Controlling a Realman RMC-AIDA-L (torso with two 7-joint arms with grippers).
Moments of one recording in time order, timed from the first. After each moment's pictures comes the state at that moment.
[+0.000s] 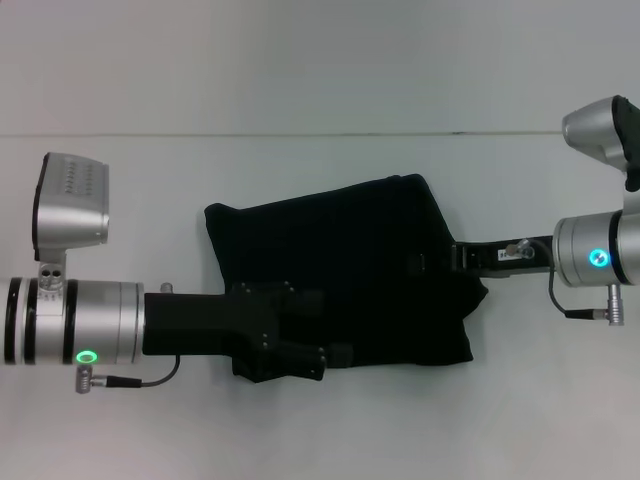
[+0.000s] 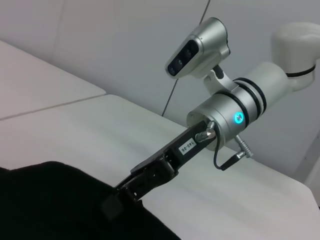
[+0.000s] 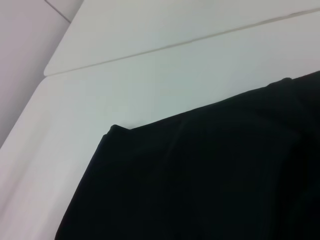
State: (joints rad) left arm -0.66 -2.11 0.59 0.52 2.17 1.60 -1.41; right arm 0.83 2.03 -0.81 -0.37 -2.17 -1.07 2.20
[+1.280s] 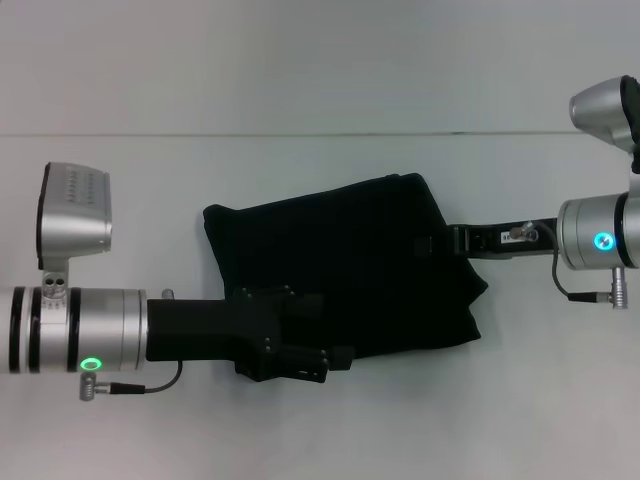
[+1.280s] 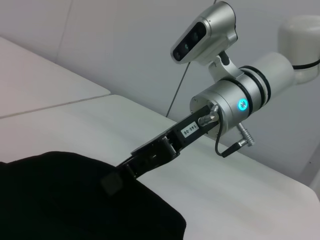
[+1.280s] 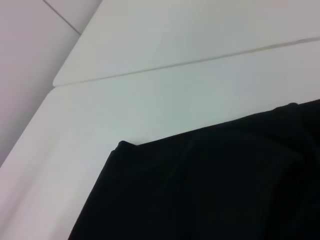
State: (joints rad) left arm -0.65 -2.12 0.58 0.51 2.17 1.58 -1.40; right arm 0.82 2.03 -0.81 -0.42 -2.16 -1.09 2.20
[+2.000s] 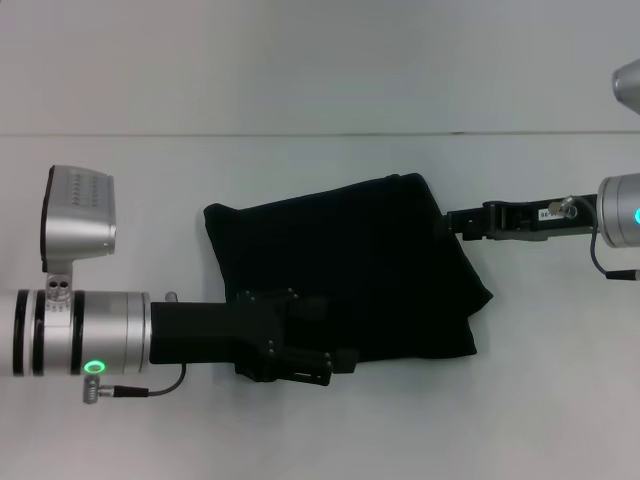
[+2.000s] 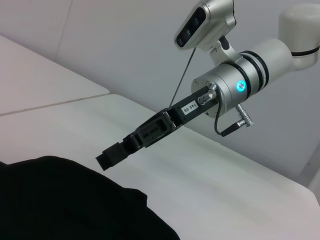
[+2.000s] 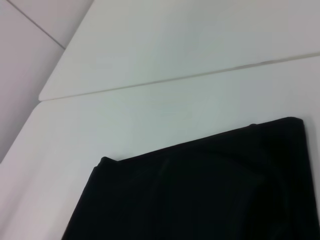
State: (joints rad) left arm -0.65 -2.13 0.58 0.51 2.17 1.58 -1.40; right arm 0.82 1.97 -0.81 -0.44 -2.16 -1.13 2.26
